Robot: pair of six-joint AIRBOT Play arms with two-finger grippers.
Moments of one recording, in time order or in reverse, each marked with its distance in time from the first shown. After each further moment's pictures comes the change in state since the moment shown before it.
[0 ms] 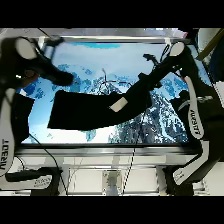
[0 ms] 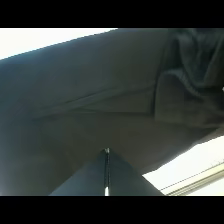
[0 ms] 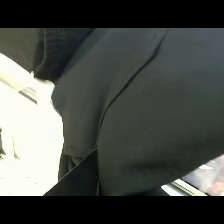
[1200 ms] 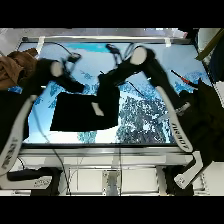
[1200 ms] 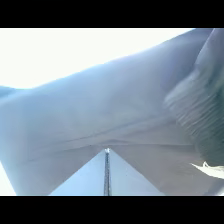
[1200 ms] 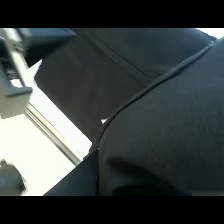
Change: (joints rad) left arm 0.006 0.040 -0.164 0.141 0.235 -0.018; right arm 0.492 -0.023 0.068 -0.038 -0.537 0.076
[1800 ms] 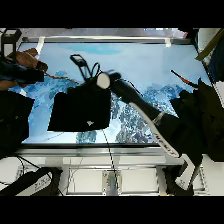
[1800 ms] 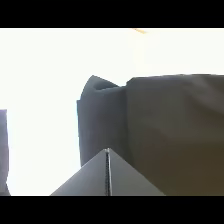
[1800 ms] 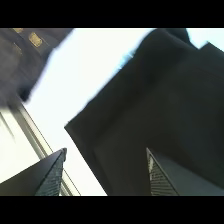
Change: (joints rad) left arm 0.248 0.255 -0.001 0.025 -0.065 0.000; right arm 0.159 -0.070 0.005 -0.088 -0.211 -0.088
